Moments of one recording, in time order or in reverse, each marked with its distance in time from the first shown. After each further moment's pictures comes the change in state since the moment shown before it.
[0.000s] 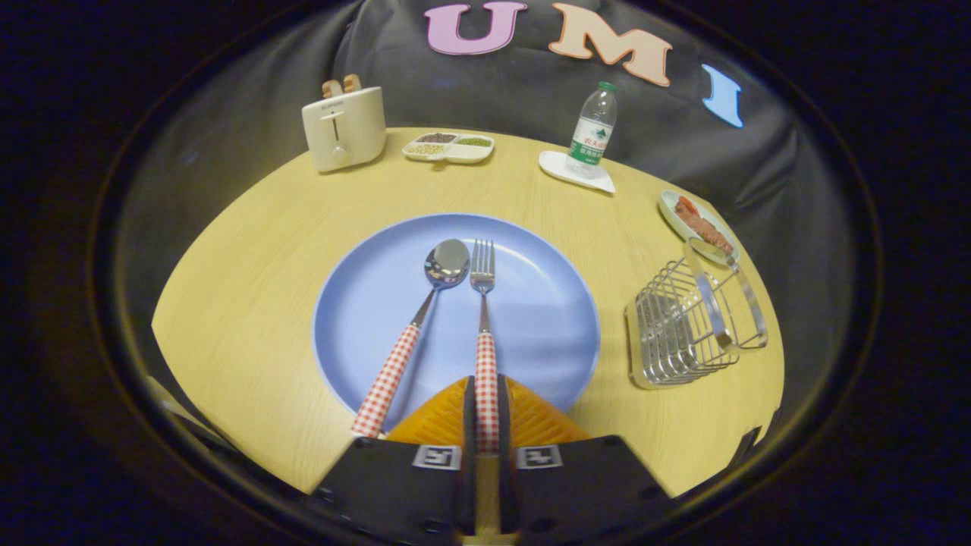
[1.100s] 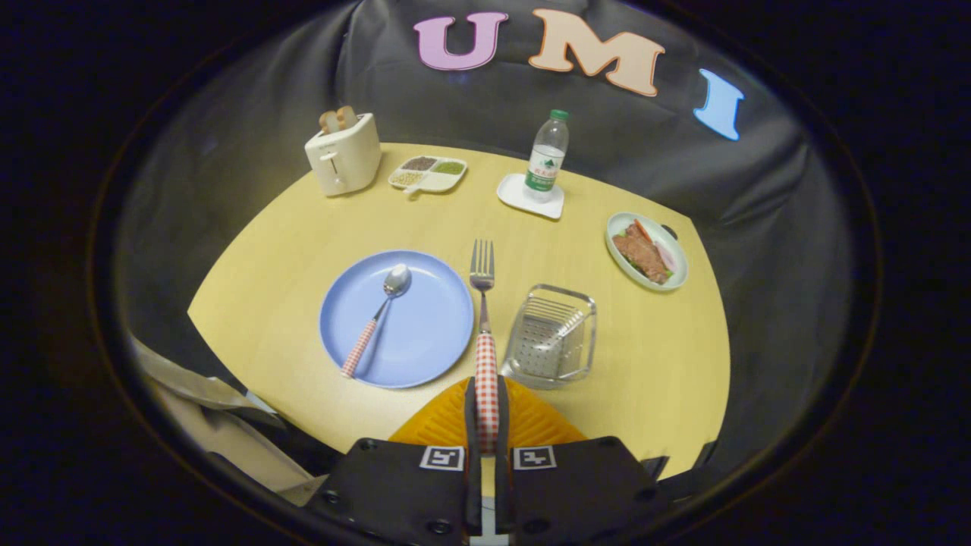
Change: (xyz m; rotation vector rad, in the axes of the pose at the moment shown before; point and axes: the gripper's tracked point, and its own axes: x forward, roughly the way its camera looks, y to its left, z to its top) arm -0.109 -0.134 0.050 -0.083 0.061 0.067
